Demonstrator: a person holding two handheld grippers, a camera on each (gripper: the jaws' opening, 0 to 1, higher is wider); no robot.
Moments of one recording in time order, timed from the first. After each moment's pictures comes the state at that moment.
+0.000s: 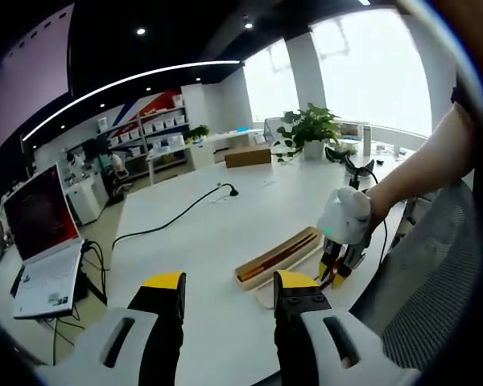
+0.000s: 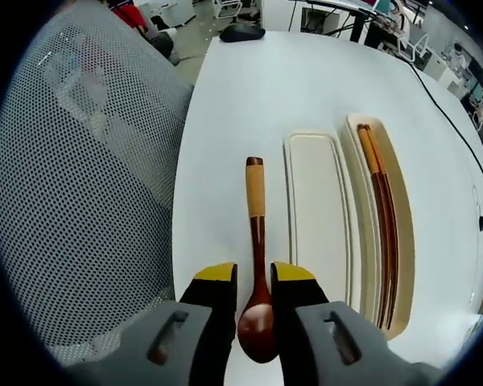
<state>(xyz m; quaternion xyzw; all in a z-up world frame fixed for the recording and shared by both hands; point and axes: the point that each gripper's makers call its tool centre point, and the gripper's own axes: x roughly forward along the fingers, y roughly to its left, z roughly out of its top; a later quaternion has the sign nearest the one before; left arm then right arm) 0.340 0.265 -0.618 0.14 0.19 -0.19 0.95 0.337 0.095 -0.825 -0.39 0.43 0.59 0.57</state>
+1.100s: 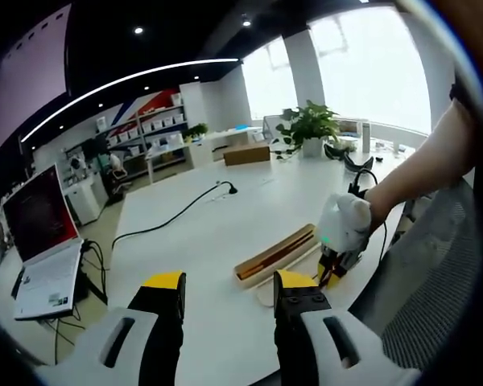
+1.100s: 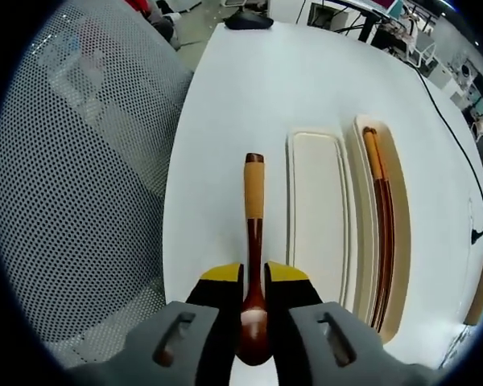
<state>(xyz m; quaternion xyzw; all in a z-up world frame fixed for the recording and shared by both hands) 0.339 0.264 -0.620 0.14 0.19 -0.20 0.95 0.340 0.096 -0.832 -0.43 0.42 0.57 0.56</state>
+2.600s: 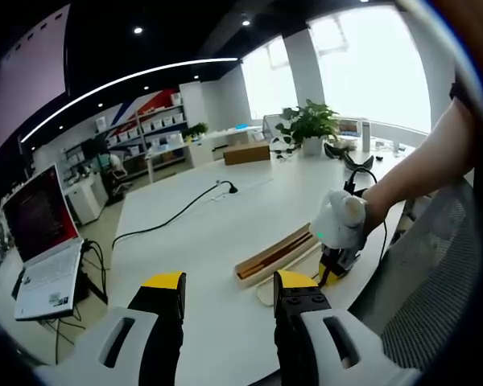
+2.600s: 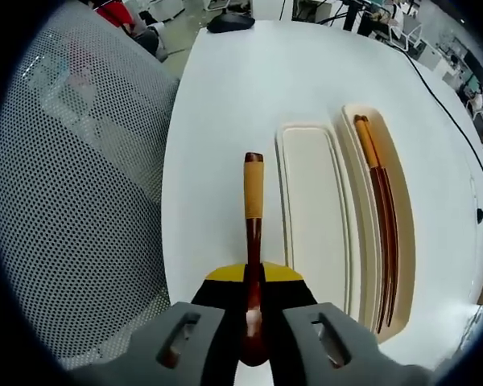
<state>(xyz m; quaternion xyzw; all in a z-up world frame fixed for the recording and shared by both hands) 0.339 0.263 -0.620 0.15 0.19 -0.20 0.95 0.342 0.096 -0.832 -0.40 0.45 0.56 0.58</state>
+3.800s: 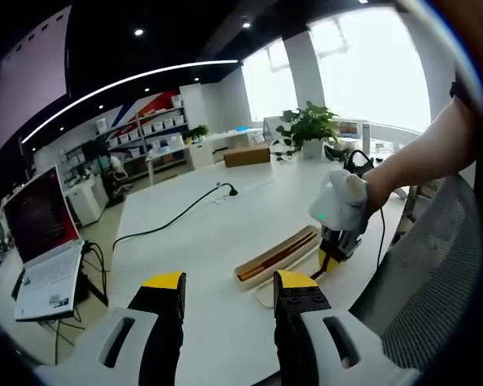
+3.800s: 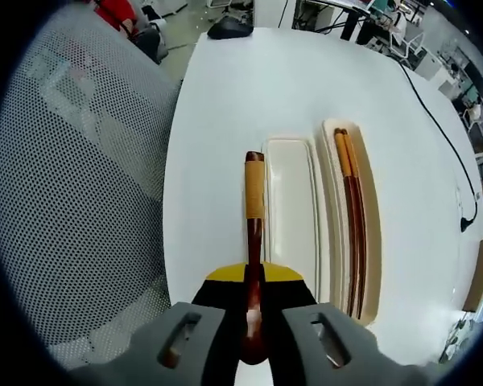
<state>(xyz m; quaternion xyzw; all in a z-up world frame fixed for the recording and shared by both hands) 0.339 0.263 -0.618 0.14 0.19 -0.20 0.95 0.357 0.089 -0.799 -0.43 0.43 0.55 0.57</state>
